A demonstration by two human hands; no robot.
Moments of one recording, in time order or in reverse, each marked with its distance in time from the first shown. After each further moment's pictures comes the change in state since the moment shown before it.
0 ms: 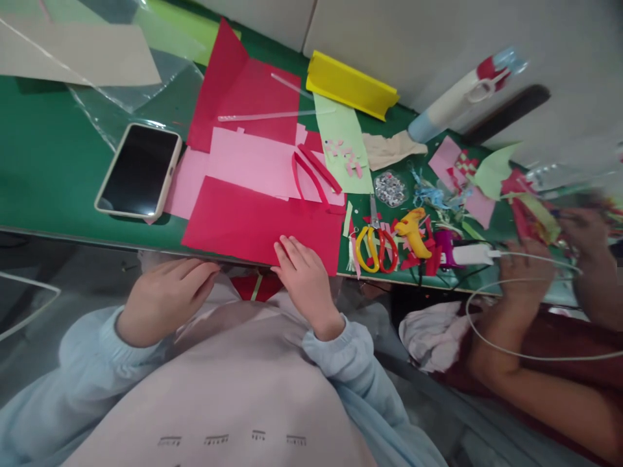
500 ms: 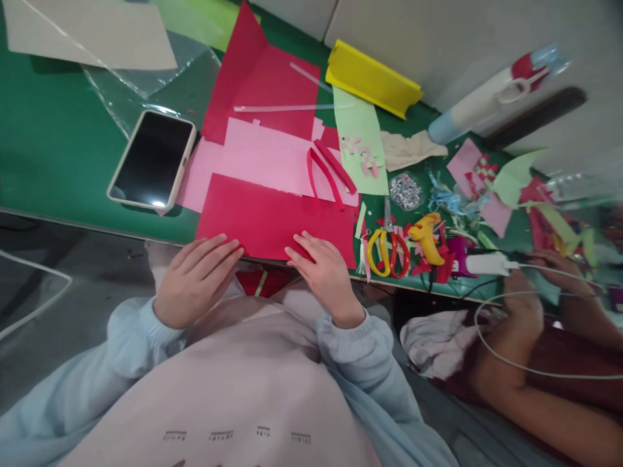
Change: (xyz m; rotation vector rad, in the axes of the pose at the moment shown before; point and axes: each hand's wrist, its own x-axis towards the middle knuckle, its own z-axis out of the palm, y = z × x) left_hand -0.003 0.007 0.026 -0.031 0.108 0.018; right_hand 0.007 0.028 0.000 0.060 0.153 -0.167
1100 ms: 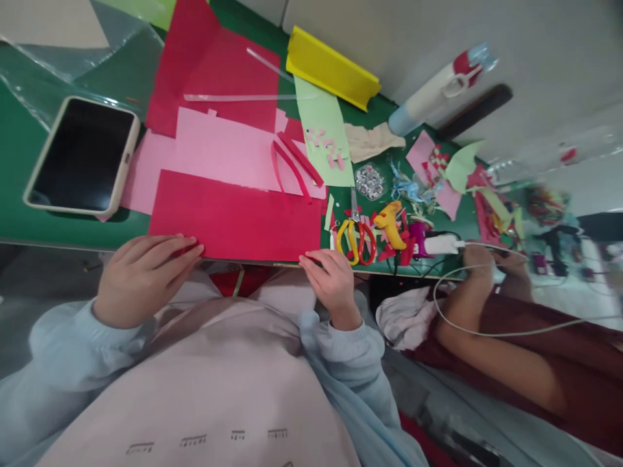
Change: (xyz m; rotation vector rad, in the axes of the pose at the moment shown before) left_hand 0.017 -0.025 0.000 0.070 0.017 0.104; right_hand -0.053 0.027 -0.024 -0.081 0.168 0.129
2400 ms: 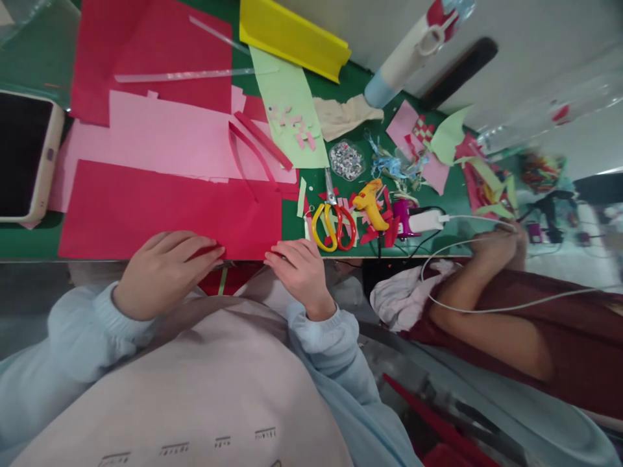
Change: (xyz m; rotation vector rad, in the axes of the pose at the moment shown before) left_hand 0.056 0.044 0.022 -0.162 -0.207 0.105; right_hand -0.013 -0.001 0.011 0.096 -0.081 0.044
